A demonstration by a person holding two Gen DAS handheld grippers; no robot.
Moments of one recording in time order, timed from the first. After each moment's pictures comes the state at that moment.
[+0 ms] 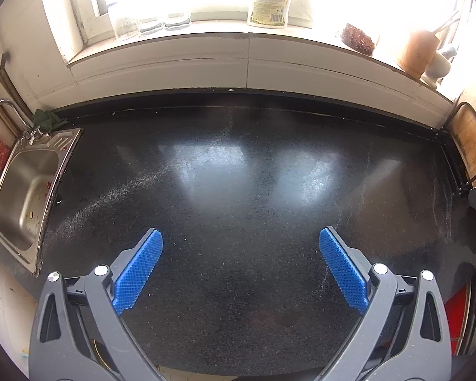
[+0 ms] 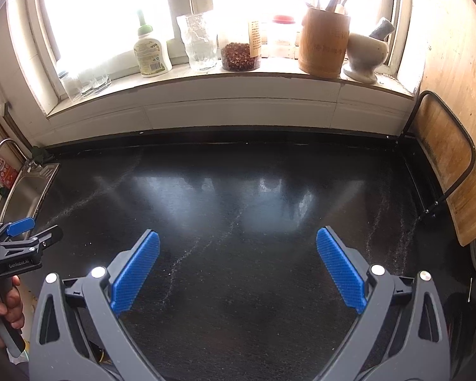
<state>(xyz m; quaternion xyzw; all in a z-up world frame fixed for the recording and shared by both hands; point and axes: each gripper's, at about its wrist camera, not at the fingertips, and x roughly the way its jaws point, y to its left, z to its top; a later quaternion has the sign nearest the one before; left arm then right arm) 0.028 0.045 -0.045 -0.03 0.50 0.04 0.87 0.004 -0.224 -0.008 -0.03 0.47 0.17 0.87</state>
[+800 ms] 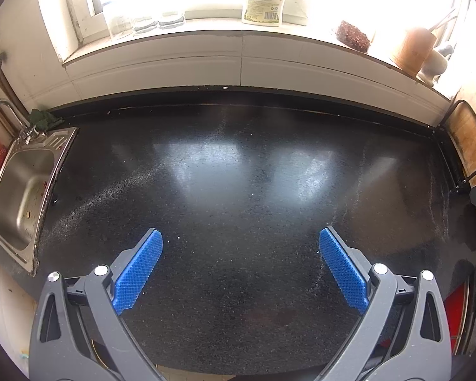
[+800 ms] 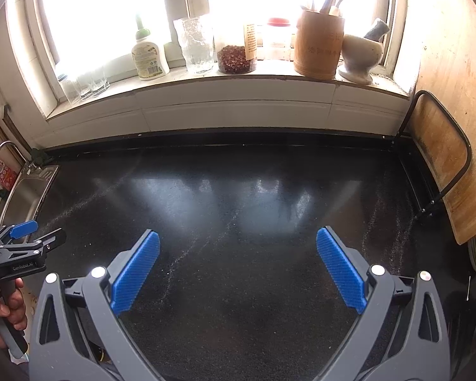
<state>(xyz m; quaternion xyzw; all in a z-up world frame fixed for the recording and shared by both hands) 0.026 0.038 -0.047 -0.04 0.50 0.03 0.87 0.002 -0.229 -0.004 -0.02 0.46 0.17 0.87</state>
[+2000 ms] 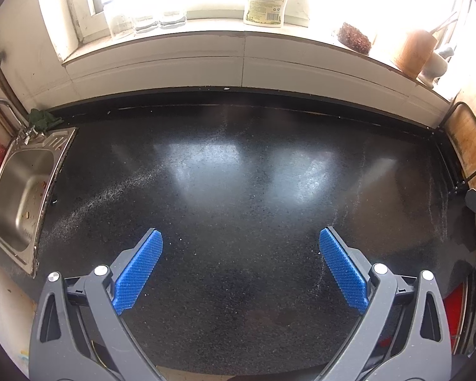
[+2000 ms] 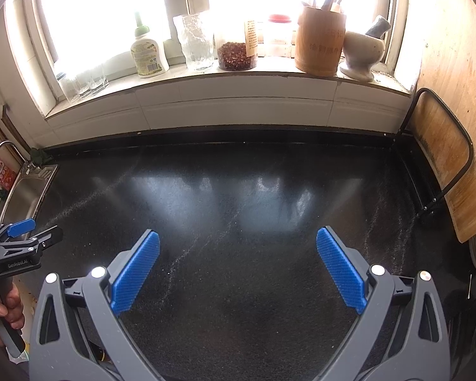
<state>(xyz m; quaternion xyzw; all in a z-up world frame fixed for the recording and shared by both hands) 0.028 0.043 -0.046 -0.04 0.50 0.03 0.87 0.009 -0.224 -0.009 -0.03 0.47 0.17 0.87</state>
